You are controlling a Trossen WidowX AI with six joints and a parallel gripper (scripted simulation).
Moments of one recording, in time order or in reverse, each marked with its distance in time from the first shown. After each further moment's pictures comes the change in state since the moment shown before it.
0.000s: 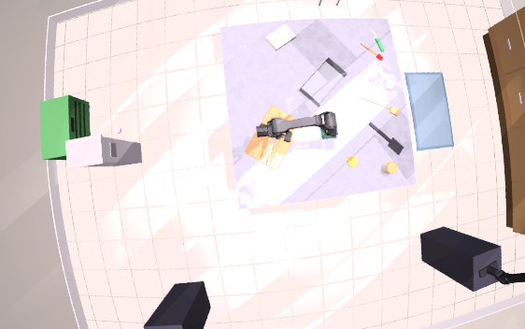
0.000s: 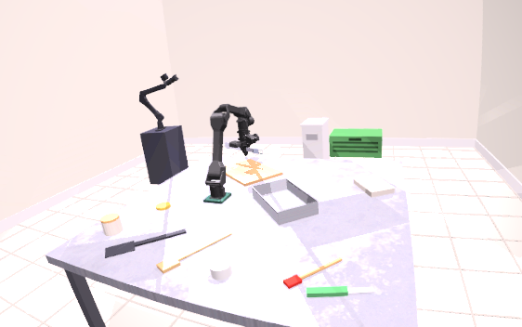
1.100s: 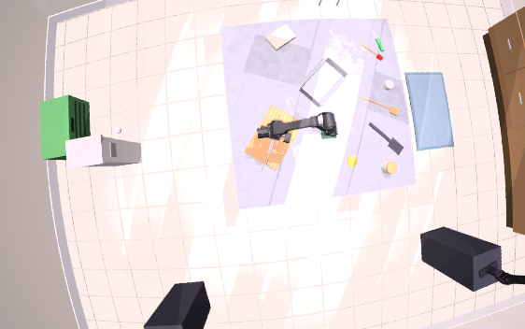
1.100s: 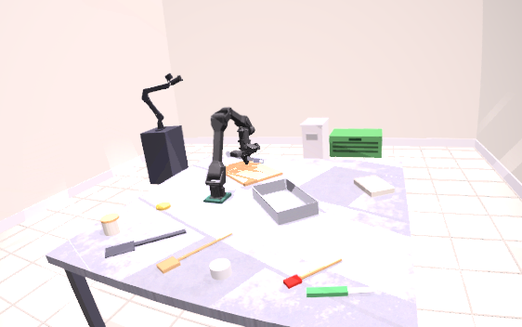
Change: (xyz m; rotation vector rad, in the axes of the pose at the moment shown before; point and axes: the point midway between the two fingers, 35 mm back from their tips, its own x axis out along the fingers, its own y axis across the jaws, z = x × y) arm 0.053 -0.002 0.001 0.001 -0.001 -0.002
